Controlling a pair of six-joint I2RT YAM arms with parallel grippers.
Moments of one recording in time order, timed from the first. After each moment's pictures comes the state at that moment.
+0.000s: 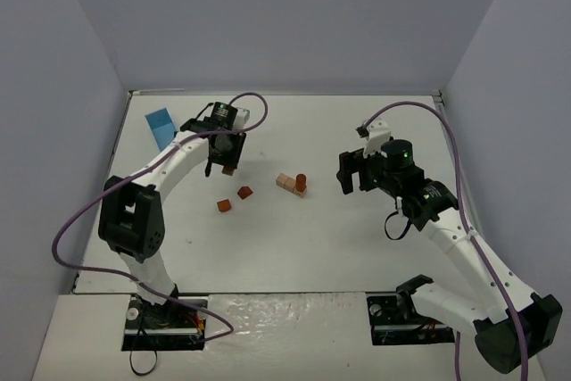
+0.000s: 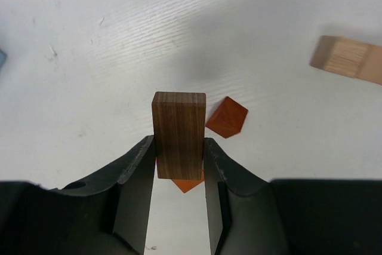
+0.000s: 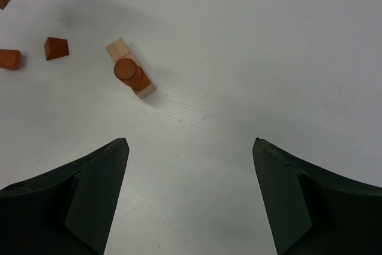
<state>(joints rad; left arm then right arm) -0.39 1.75 1.45 -0.74 -0.03 -0.08 0.44 1.00 0.91 -0.44 -0.01 0.06</state>
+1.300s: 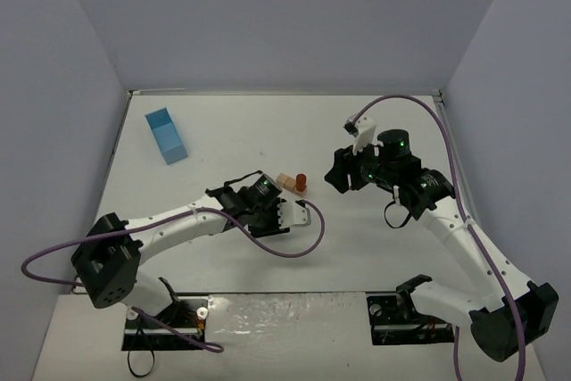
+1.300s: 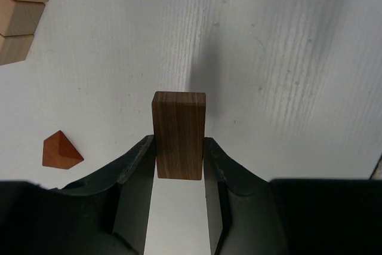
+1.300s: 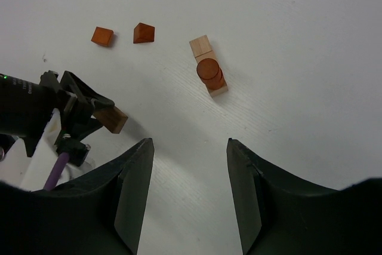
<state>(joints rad) -0.89 1.46 0.97 -0.57 0.14 0.59 0.44 1.07 1.01 -0.48 -0.32 0.06</state>
